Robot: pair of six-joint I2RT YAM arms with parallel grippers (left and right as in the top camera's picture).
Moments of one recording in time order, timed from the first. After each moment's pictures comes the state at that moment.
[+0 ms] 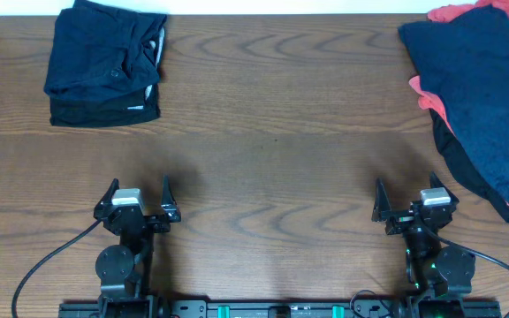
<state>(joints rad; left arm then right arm) 0.02 0.01 0.01 -0.11 0.00 -0.07 0.01 0.01 0.01 -0.06 -0.10 -0.03</state>
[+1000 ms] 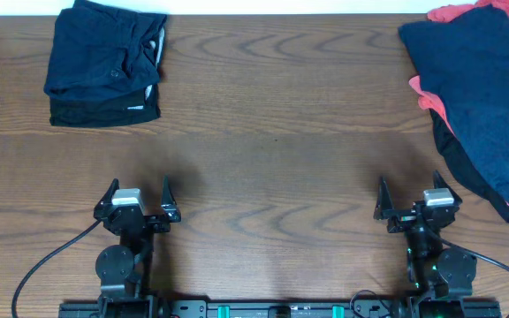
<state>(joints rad) 0.02 0.01 0.01 -0.11 0.00 -0.07 0.01 0.01 0.01 -0.02 -0.07 -0.03</state>
